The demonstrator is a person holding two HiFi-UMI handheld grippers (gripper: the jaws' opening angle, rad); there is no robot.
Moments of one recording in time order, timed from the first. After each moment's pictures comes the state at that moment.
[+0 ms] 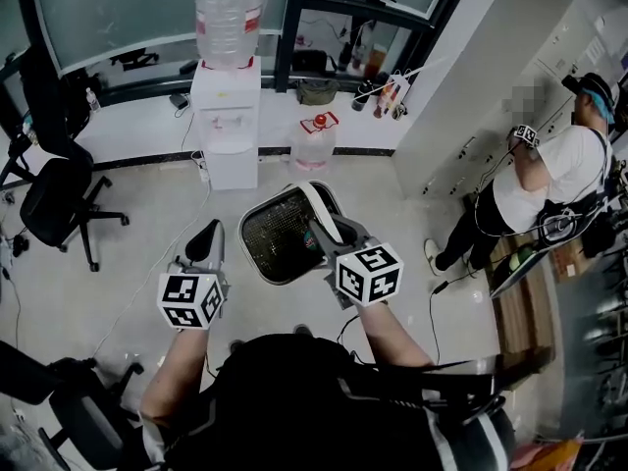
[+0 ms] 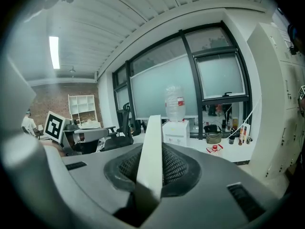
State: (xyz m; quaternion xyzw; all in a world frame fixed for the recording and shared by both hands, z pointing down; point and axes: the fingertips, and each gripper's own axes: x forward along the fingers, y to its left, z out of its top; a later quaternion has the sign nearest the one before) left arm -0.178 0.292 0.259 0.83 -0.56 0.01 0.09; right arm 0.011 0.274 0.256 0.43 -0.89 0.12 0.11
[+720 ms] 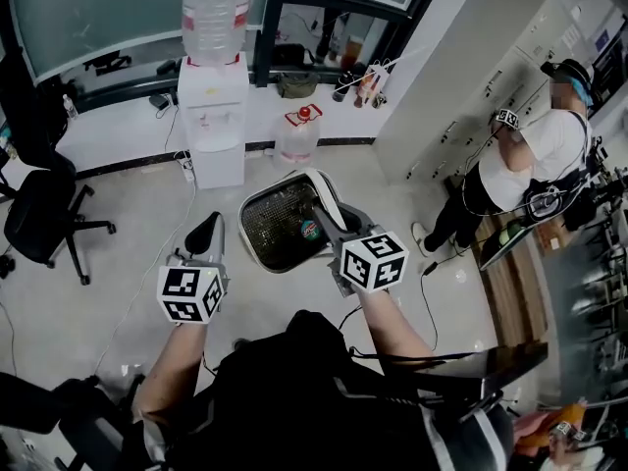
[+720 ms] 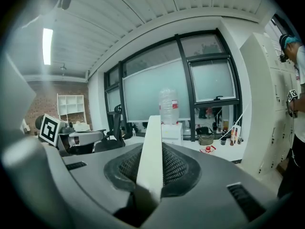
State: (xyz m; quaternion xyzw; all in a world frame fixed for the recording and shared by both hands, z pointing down) left arm -0.222 0.284 0.259 0.86 -0.51 0.01 0.09; right arm -0.025 0.275 0.247 0.49 -0.86 0.11 0.10
